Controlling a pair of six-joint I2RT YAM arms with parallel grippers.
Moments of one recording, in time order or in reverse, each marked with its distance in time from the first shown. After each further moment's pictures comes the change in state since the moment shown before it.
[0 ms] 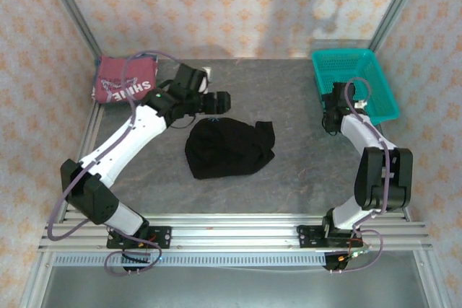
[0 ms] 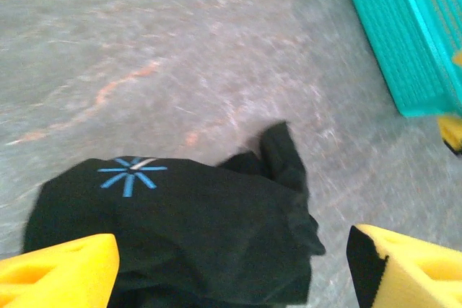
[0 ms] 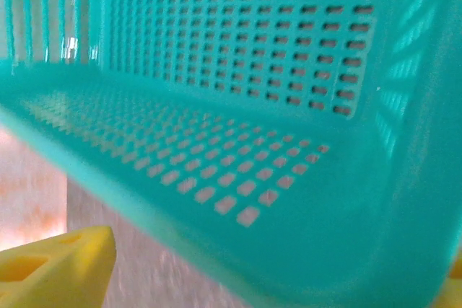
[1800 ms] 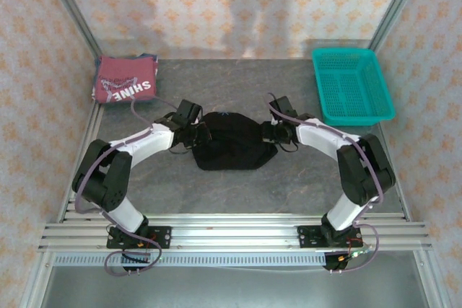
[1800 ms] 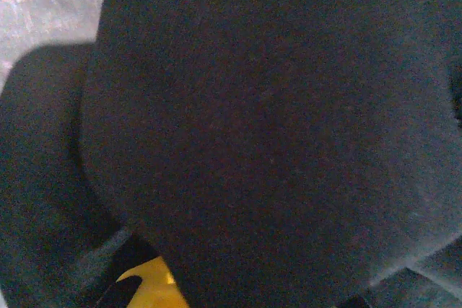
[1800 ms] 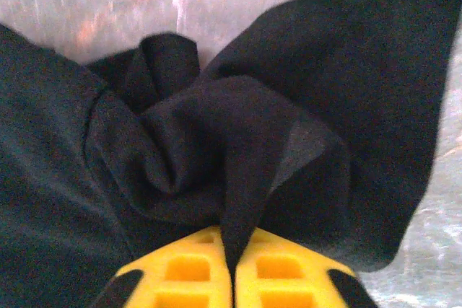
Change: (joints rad) left arm 0.079 0.113 -0.496 0.372 0.097 -0.242; right arm 0.496 0.106 0.003 -0.092 -0.171 -0.757
